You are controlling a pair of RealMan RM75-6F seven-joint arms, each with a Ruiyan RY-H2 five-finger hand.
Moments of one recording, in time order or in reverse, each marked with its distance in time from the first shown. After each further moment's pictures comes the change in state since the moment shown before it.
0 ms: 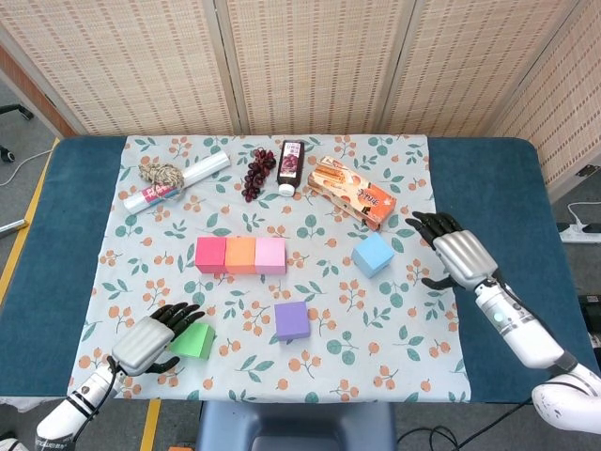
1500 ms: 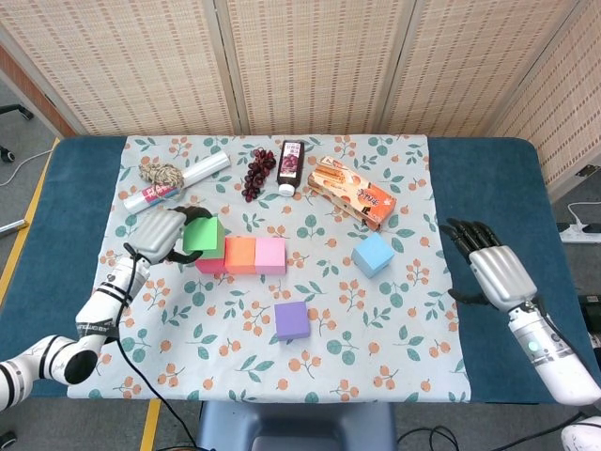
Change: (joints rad) left arm -0.361 0.042 -0.376 0.006 -0.597 -0.294 0.071; right arm -0.189 0.091 0.018 -0.124 -0.062 0.163 -0.032
